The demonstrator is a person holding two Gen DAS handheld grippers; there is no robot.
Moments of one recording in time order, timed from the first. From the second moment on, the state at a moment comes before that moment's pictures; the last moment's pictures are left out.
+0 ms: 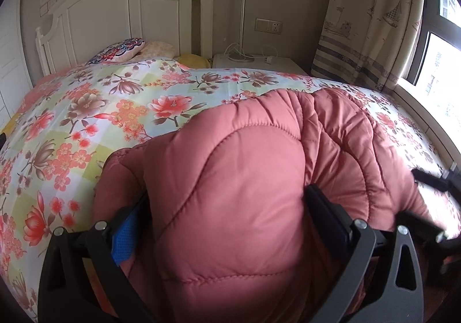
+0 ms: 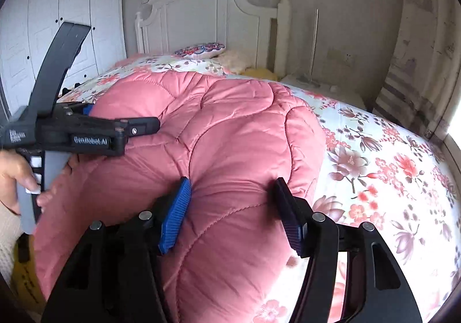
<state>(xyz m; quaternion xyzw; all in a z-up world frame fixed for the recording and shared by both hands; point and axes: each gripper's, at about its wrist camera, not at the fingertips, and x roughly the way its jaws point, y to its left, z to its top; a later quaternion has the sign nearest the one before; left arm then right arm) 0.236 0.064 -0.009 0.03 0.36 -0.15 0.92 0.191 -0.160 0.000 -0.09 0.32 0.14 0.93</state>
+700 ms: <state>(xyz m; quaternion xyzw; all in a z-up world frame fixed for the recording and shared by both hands) 0.235 0.064 -0.010 0.03 0.36 -0.14 0.92 0.328 -0.158 0.023 -0.09 0.38 0.10 0.91</state>
